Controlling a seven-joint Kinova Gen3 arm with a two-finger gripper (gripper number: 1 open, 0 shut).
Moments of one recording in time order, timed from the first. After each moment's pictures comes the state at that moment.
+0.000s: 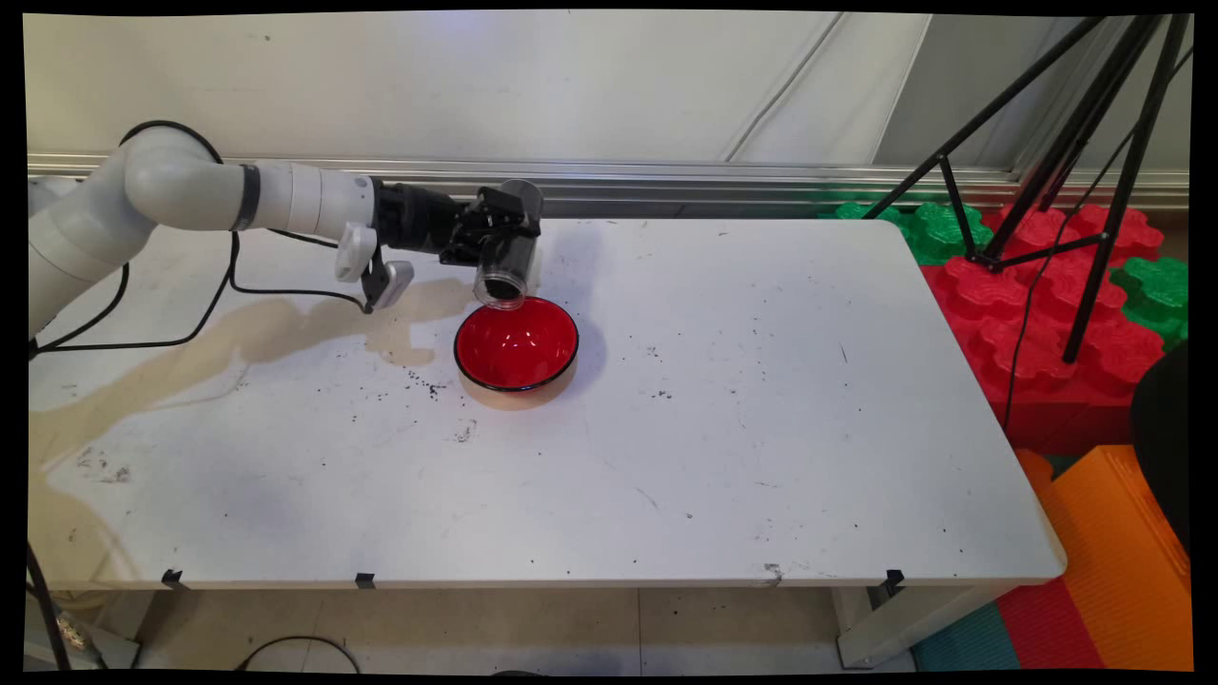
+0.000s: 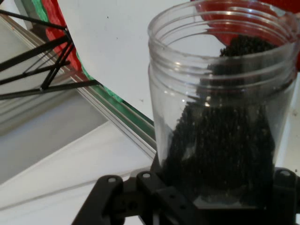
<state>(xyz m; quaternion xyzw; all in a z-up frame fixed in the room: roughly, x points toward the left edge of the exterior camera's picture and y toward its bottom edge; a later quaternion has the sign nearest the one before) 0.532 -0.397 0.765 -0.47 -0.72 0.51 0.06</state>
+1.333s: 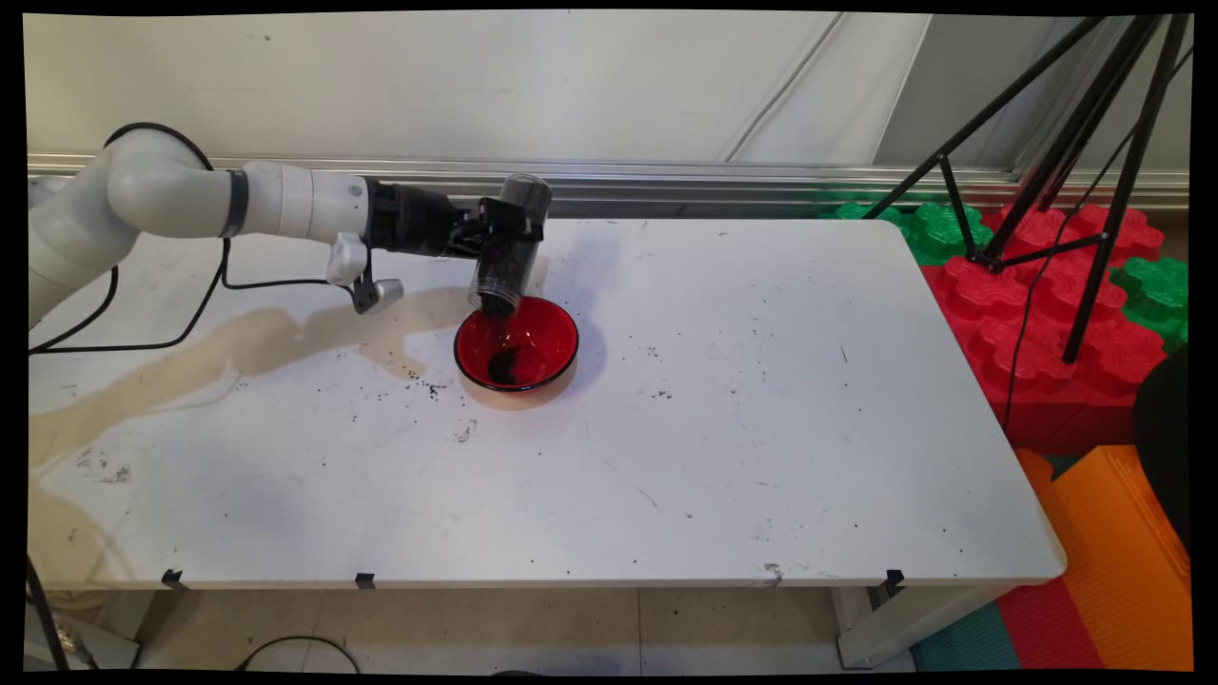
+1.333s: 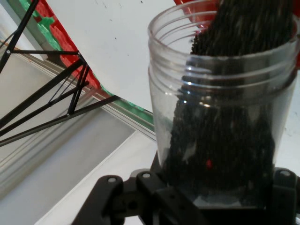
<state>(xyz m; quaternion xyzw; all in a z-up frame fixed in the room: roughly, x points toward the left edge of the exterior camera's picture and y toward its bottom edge) 0.522 -0.380 0.775 -0.54 -0.66 0.52 0.01</state>
